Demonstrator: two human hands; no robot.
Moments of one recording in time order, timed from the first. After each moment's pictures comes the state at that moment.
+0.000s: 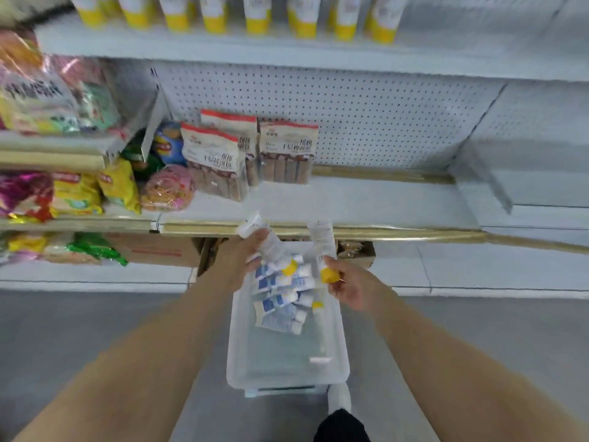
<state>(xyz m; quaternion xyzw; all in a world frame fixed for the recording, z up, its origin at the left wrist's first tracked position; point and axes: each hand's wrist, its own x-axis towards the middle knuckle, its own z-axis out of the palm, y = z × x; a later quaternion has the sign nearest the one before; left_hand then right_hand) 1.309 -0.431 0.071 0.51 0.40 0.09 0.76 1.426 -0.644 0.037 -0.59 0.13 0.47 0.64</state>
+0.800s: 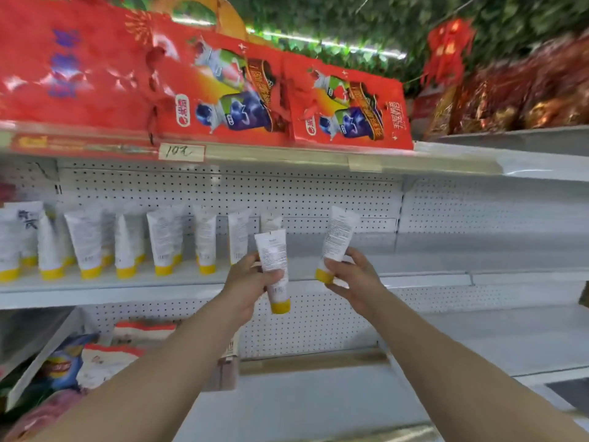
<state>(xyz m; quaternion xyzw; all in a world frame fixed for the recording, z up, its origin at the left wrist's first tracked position) 1.552 -0.505 0.350 0.63 0.10 0.21 0.74 1.652 -0.696 0.354 -0.60 -0.17 0.12 0.77</state>
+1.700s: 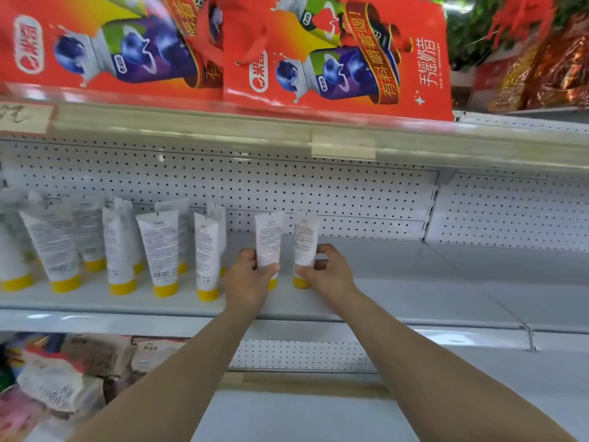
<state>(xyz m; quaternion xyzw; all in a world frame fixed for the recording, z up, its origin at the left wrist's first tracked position) 1.775 -0.534 0.317 0.74 0.24 0.38 0.50 1.874 -0.661 0.330 -0.77 -0.25 0.06 0.59</state>
